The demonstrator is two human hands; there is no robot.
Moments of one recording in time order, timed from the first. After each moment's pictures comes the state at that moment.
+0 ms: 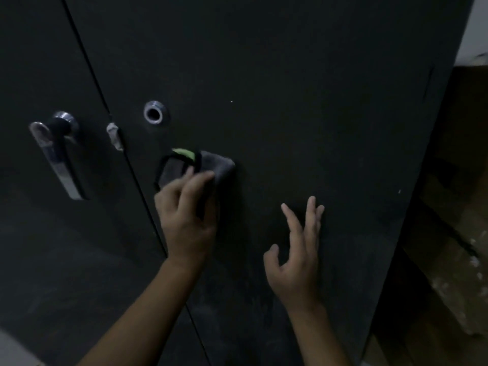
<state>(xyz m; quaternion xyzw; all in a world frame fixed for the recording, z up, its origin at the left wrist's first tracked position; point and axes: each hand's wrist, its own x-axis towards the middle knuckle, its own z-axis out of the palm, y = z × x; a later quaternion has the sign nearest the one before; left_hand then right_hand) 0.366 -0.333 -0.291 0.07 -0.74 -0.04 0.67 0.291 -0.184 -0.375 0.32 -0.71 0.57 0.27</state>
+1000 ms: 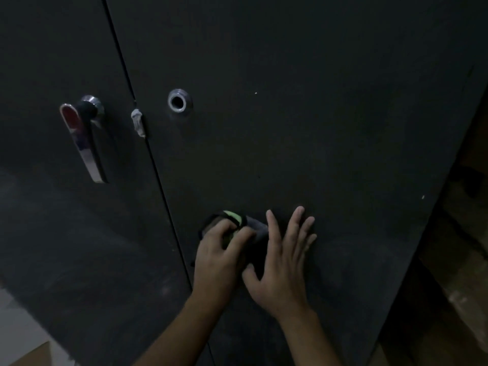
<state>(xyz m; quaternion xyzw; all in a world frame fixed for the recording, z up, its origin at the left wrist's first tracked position) 0.382 -0.321 -0.377 0.10 -0.87 -0.06 0.48 0.311 -0.207 -0.393 0.38 -0.80 0.41 0.23</state>
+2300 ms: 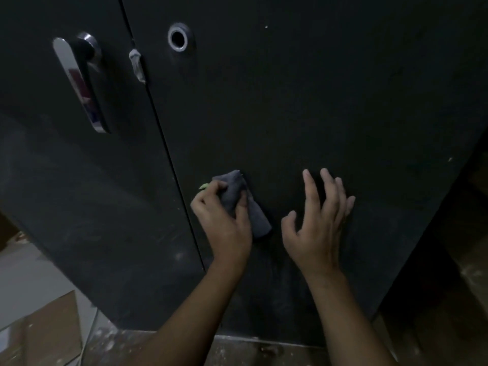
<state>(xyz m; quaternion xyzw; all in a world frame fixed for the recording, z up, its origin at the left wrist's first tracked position) 0.369 -0.284 -0.379 0.27 -0.70 -0.26 0.60 0.280 -0.180 -0.400 0.33 -0.79 0.40 0.33</state>
